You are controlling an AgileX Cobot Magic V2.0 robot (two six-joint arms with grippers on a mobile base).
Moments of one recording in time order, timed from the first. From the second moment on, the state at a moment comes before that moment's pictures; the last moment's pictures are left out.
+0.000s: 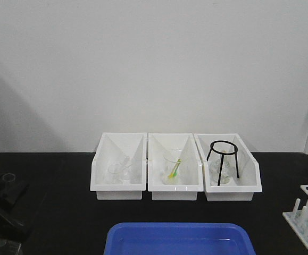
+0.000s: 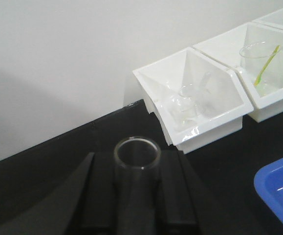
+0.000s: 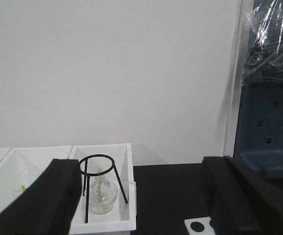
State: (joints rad) left arm -0.25 1.15 -0.63 -0.13 -0.21 0.36; right arm -0.08 0.93 -0.71 -0.01 -0.13 0.02
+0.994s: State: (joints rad) left arm -0.53 1.11 -0.76 -0.13 -0.18 0.18; right arm 0.19 0.99 -0.71 -0.04 0.00 0.01
